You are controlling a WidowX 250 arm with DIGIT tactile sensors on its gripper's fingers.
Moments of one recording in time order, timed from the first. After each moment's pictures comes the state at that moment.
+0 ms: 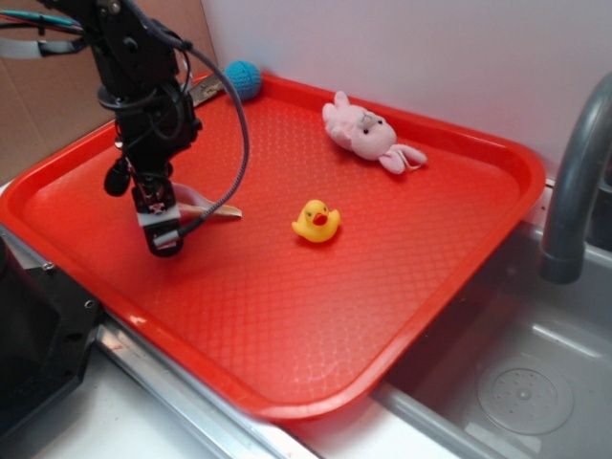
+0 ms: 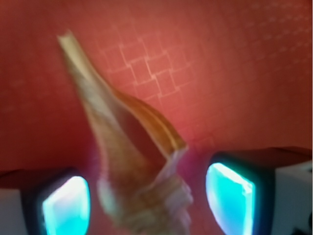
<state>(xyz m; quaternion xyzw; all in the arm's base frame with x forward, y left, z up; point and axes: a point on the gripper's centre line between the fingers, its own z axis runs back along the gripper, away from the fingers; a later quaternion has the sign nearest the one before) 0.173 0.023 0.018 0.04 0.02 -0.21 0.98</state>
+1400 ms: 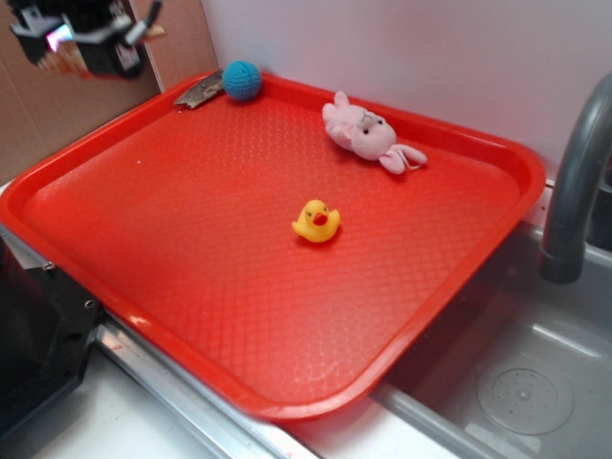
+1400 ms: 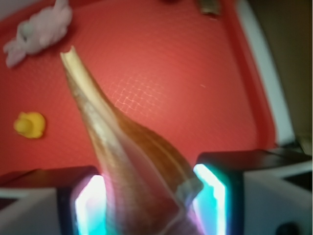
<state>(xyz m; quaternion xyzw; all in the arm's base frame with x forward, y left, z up) 0.160 0.034 0.181 0.00 -0.04 0.19 0.98</state>
